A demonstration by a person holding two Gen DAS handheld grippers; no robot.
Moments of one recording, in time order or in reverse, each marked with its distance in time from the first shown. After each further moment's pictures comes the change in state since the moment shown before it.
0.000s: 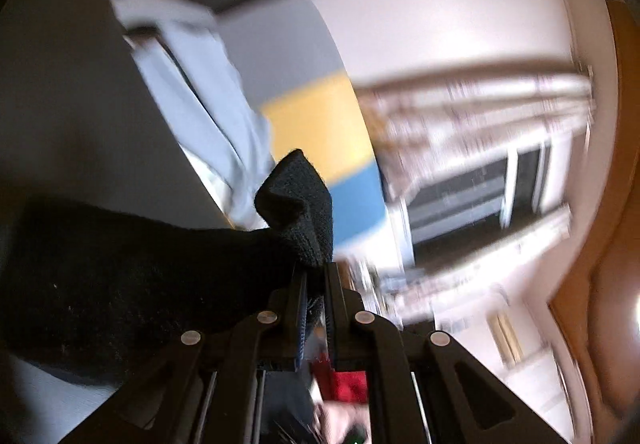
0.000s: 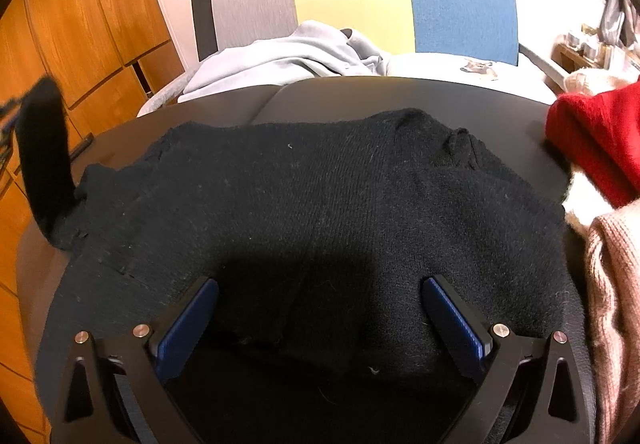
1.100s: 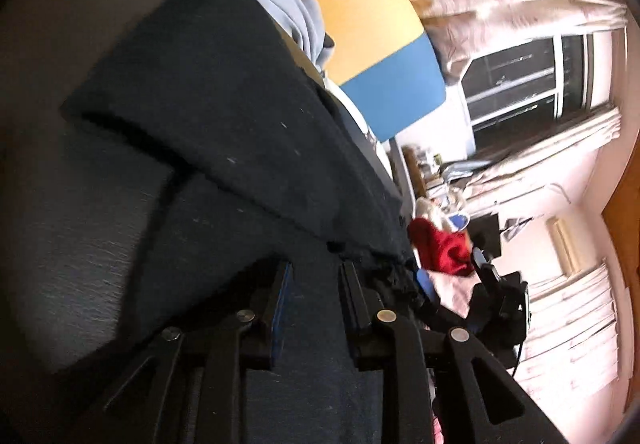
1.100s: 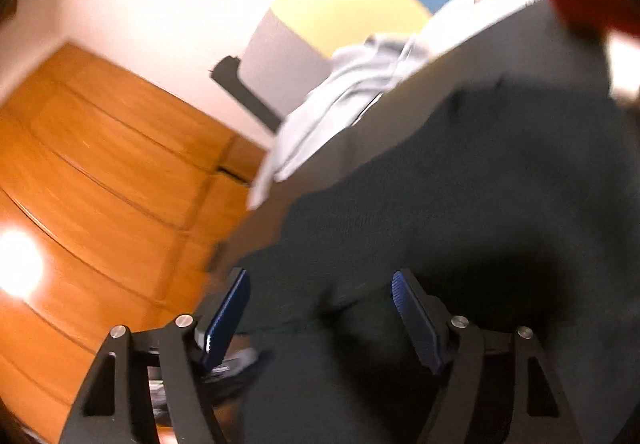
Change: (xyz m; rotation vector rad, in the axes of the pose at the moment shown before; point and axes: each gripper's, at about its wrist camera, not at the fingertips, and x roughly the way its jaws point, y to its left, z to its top) left arm -0.007 0.085 -0.132 0.103 0.246 0.221; right arm -0.022 -0.011 -0.010 0.539 -0.074 0.610
